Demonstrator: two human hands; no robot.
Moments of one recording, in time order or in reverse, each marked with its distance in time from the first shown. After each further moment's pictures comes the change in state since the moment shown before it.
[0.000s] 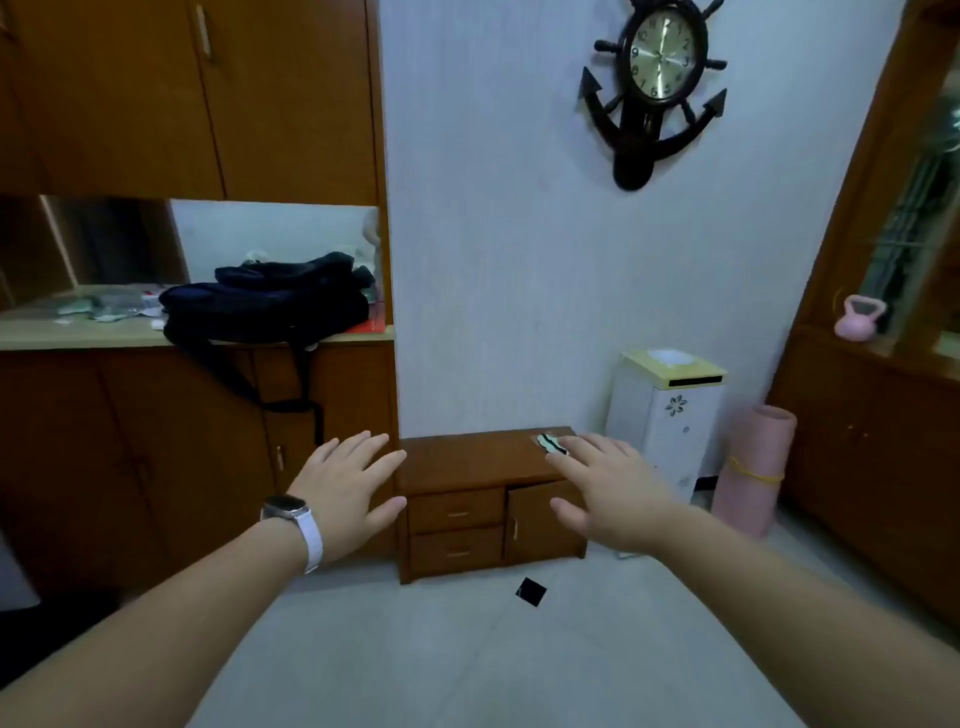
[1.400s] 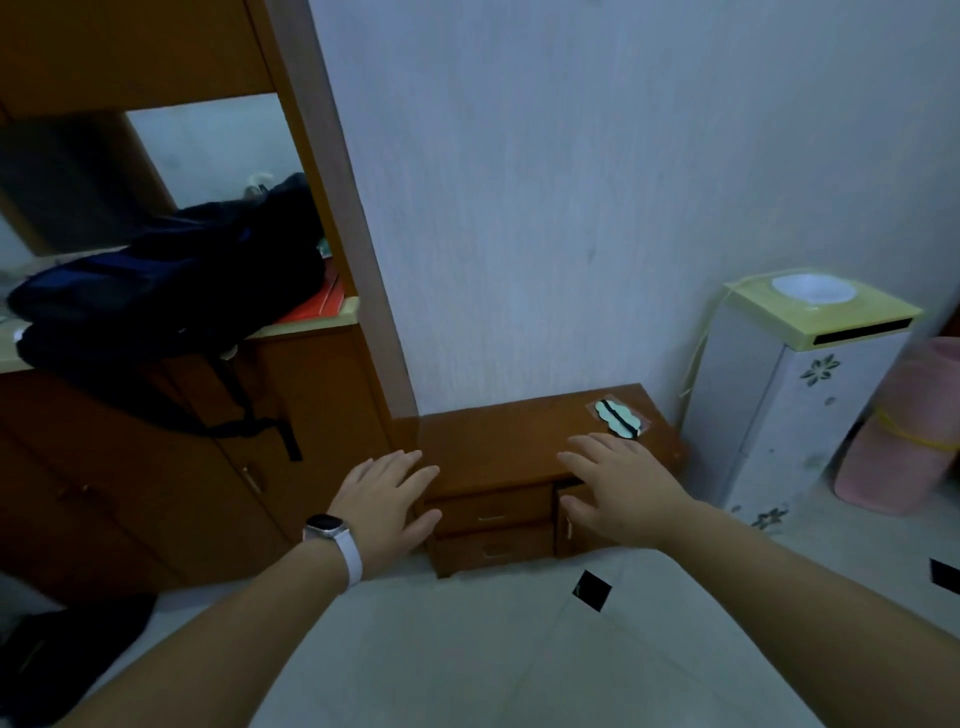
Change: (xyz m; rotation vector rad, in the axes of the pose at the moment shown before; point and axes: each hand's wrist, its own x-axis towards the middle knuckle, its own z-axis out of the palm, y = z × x) left_hand 0.350 -0.036 0.232 -0.085 -0.241 -0.005; right_hand 0.344 0.195 0.258 0.288 -0.139 -0.069
